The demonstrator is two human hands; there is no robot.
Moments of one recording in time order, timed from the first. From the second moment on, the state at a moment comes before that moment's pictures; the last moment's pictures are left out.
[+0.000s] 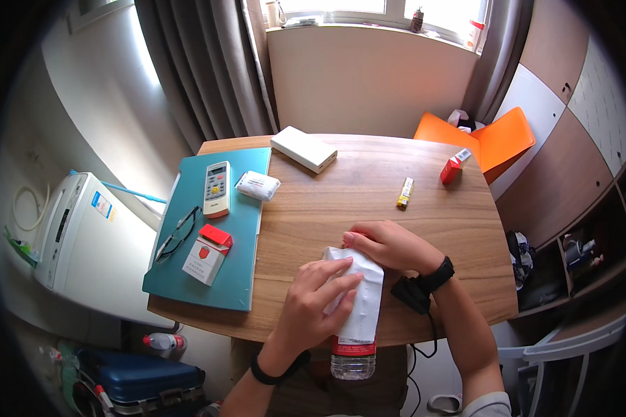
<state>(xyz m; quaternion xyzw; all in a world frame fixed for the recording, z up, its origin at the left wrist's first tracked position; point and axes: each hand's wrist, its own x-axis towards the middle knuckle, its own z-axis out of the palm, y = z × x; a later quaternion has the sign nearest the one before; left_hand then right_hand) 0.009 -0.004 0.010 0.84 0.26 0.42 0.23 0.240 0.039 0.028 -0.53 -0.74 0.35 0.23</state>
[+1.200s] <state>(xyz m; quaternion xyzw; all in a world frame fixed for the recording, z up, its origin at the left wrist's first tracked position) 0.008 -0.010 0.007 0.85 0.23 0.41 0.23 0.237 0.031 0.042 -0.55 -0.72 0.38 0.17</state>
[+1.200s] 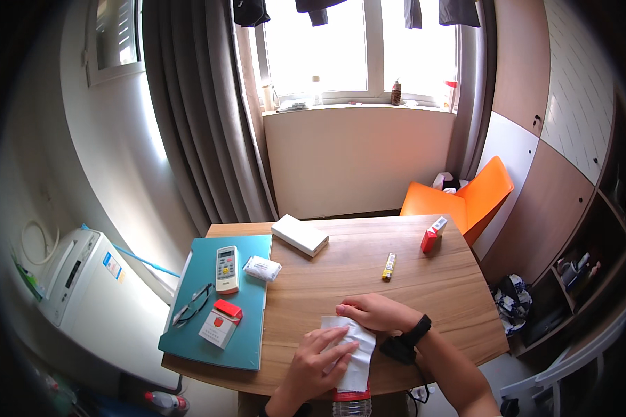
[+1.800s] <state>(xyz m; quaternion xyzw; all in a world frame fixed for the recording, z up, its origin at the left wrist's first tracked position) 0.009 -0.004 0.007 0.86 0.20 0.41 0.22 0.243 0.035 0.036 -0.54 -0.74 0.36 0.19</state>
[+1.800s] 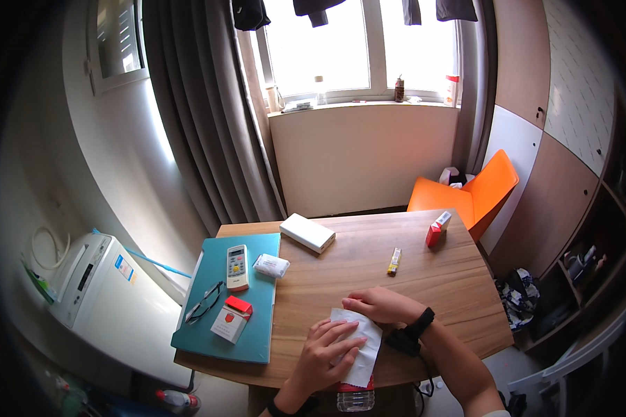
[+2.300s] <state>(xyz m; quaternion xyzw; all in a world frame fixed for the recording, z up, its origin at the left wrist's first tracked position) -0.004 -0.023 0.012 0.90 0.17 0.35 0.19 0.248 0.042 0.014 -0.50 -0.74 0.39 0.24</state>
